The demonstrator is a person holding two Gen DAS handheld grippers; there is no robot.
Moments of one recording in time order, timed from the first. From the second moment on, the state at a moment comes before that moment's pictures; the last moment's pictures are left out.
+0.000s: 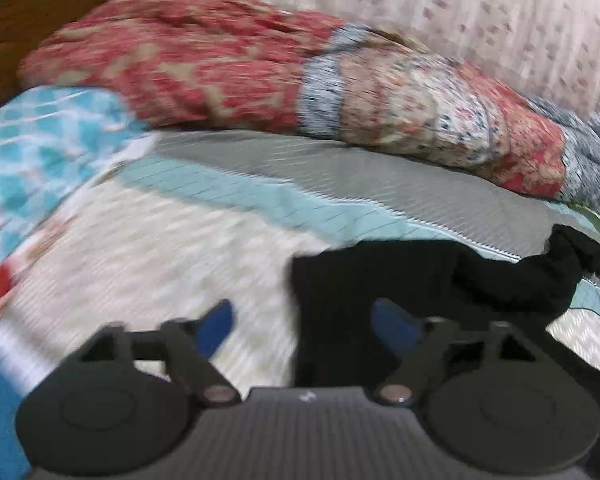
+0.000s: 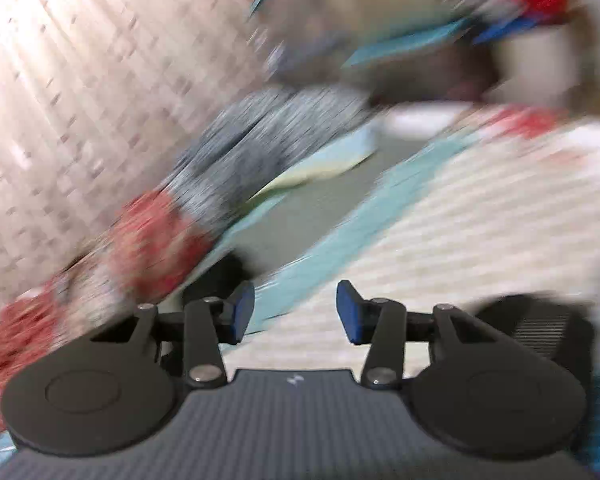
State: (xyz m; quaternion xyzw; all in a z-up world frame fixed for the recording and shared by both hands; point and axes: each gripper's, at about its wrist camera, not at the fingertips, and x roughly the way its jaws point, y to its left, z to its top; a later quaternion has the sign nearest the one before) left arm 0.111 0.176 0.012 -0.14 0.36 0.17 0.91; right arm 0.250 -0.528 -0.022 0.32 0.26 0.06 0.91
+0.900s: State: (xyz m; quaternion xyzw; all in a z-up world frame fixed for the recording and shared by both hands) left arm 0.124 0.202 -0.004 -0.28 0.28 0.15 0.91; right arm 0.328 -0.618 0.036 0.37 0.21 -0.06 0.90
